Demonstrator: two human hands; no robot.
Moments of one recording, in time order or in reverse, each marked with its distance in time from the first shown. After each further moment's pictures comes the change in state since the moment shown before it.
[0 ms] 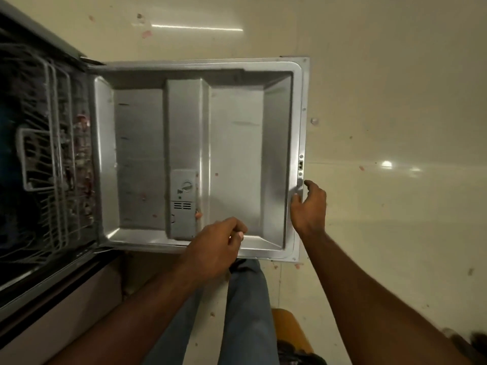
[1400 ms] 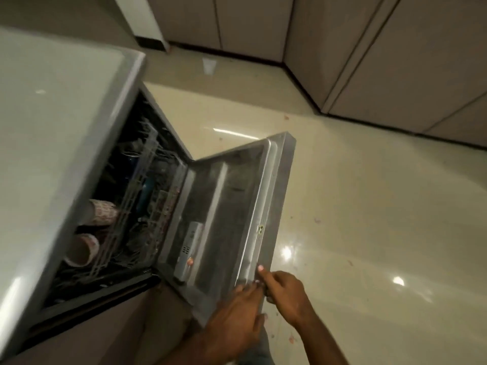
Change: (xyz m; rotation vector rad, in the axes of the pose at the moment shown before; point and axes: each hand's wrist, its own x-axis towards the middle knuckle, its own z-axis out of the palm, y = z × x) left_hand -0.231 0.113 -0.057 0.275 -0.018 0.144; right_hand -0.235 -0.145 -0.154 0.003 -0.528 -0.160
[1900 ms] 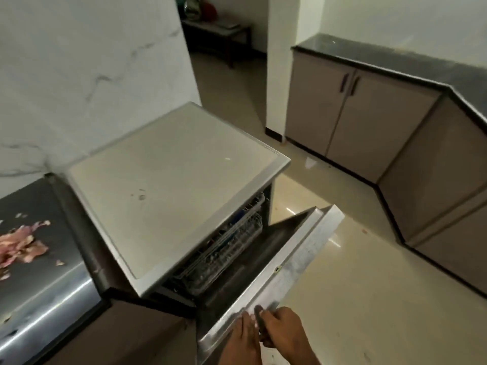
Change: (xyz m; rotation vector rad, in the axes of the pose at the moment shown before) left_hand -0.061 -0.057 0.021 0.202 0.621 -0.477; right_hand -0.058 -0.165 0.059 -0.266 -0.251 -0.222
